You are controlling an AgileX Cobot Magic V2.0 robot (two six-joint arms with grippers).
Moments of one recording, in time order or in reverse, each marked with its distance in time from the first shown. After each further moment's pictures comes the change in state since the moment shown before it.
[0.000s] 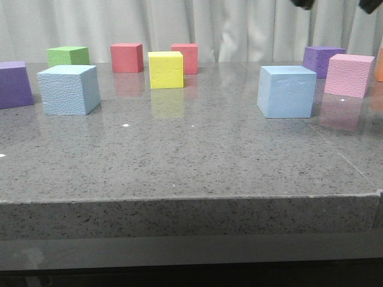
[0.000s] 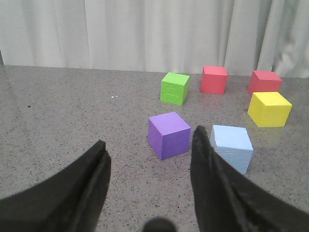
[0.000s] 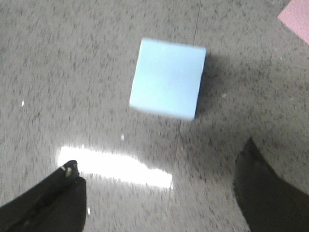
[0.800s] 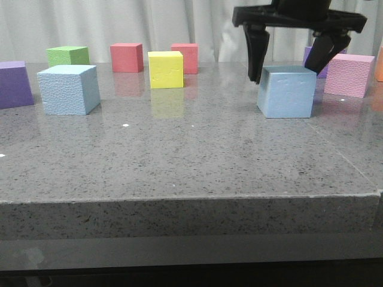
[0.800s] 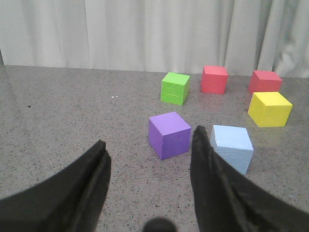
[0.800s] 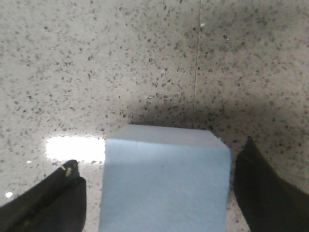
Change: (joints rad) left arm 0.000 0.000 0.000 0.000 0.000 0.000; right arm 0.000 0.374 -0.179 -0.053 -0.039 0.094
